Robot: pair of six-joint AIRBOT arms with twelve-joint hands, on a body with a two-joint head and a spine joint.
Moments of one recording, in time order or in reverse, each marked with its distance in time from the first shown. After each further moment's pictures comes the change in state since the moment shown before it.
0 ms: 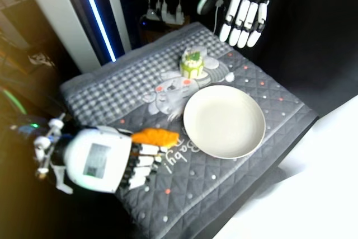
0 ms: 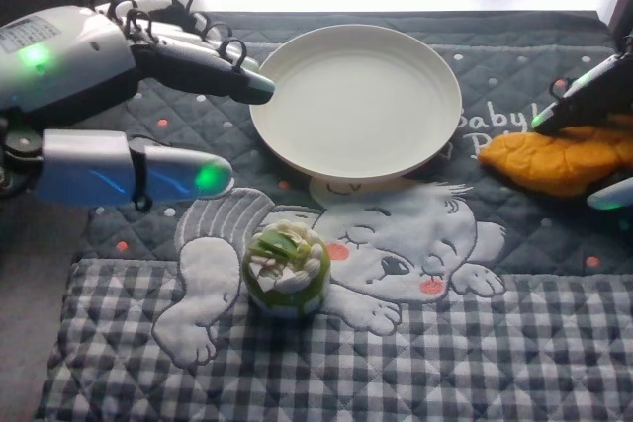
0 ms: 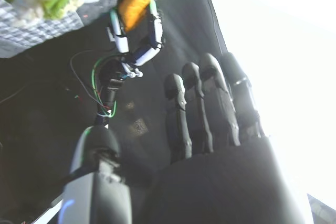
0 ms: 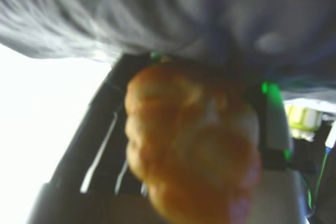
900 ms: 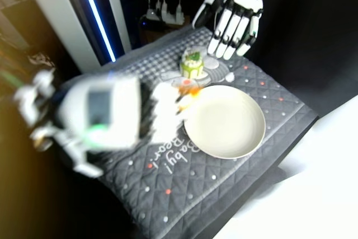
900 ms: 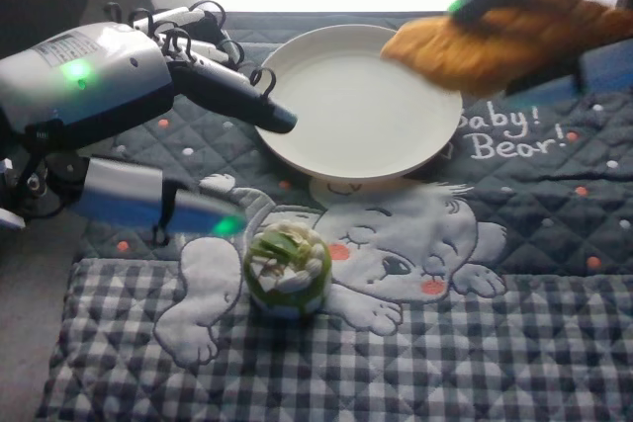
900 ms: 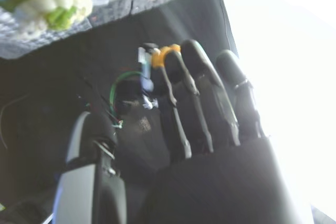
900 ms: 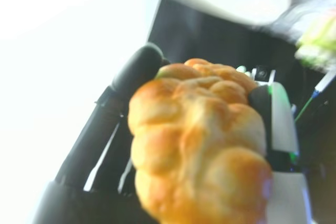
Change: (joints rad) left arm -0.001 -0.069 0.036 0.023 0.003 -0.015; right arm 0.301 -0.024 -0.039 -0.195 0.080 -0.043
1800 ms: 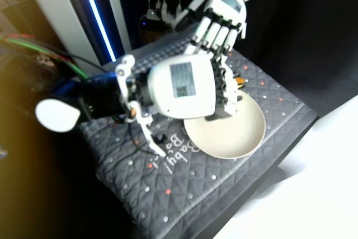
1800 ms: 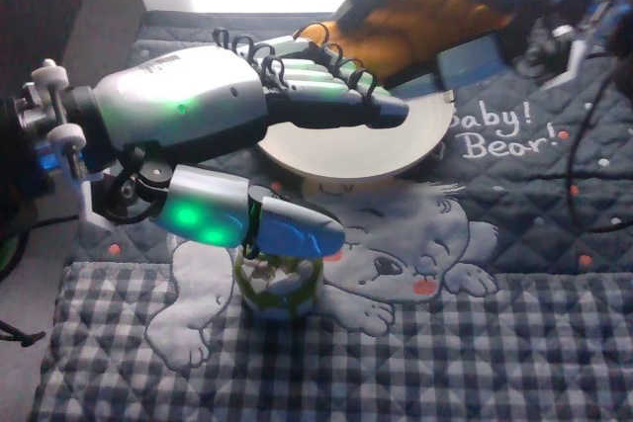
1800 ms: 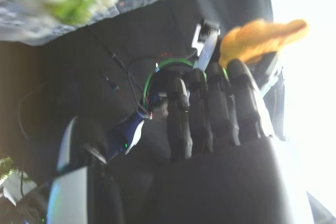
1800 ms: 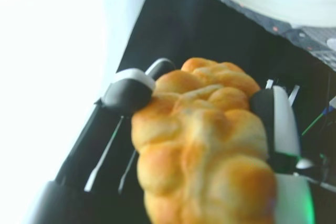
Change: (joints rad) left arm -0.071 -0.154 0.071 0.185 -0.011 -0.132; right arm 0.110 -0.259 0.143 0.008 -0.099 -0.093
